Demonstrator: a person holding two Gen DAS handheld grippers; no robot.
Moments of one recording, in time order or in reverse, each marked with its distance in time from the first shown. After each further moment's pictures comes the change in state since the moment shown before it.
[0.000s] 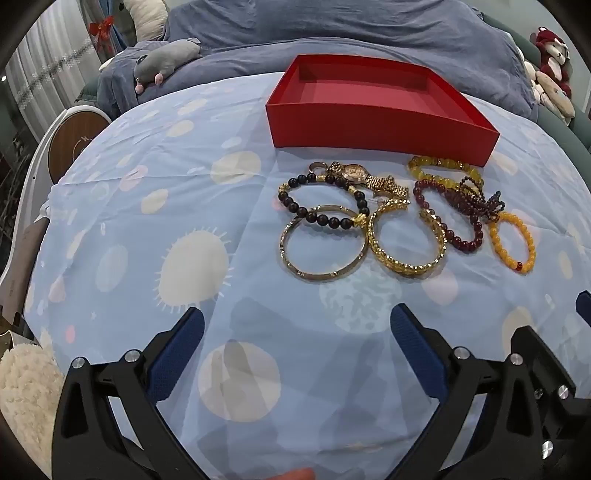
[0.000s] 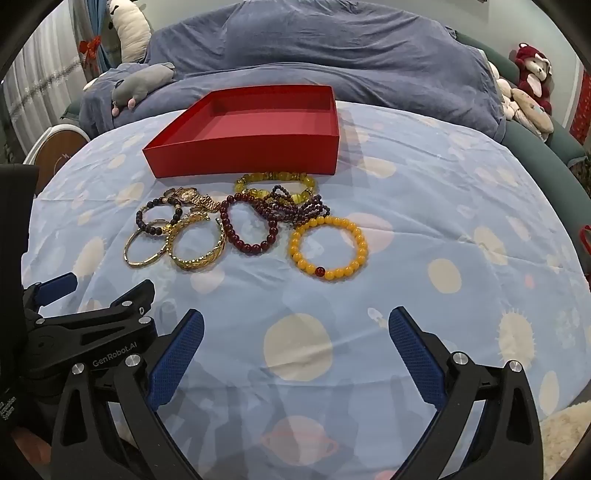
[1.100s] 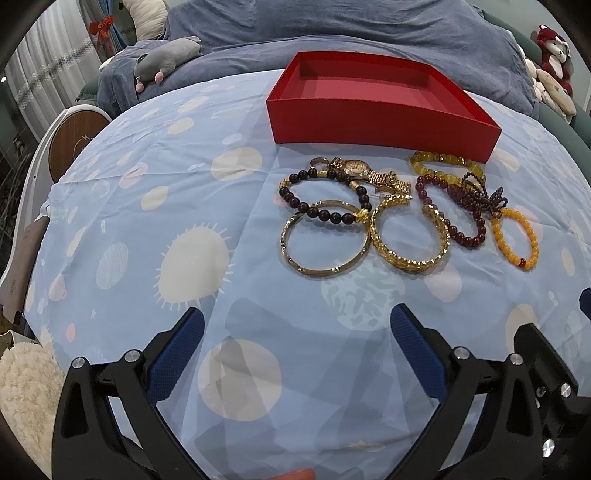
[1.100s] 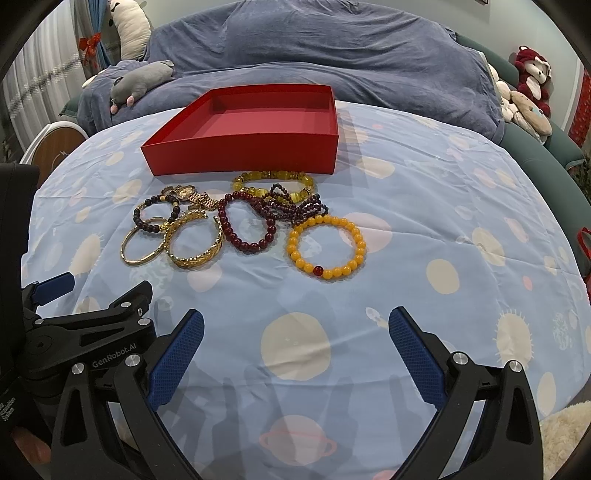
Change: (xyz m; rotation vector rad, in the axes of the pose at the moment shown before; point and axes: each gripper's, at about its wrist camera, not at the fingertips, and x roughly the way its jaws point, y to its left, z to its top) left arm 0.000 0.001 -0.003 0.004 0.010 0.005; right arm 0.003 0.001 -0.002 -0.007 0.008 -0.006
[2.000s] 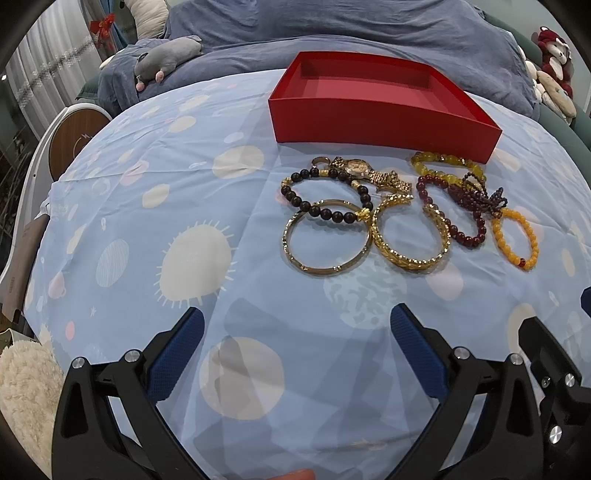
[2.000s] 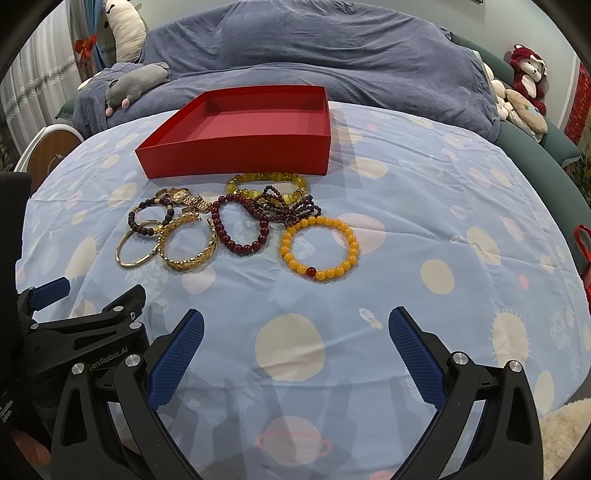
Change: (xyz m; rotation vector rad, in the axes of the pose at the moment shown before) left arm 0.004 0.003 -0.001 -0.005 0.006 -0.006; right arm 0.000 -0.004 0.001 0.008 -0.003 -0.015
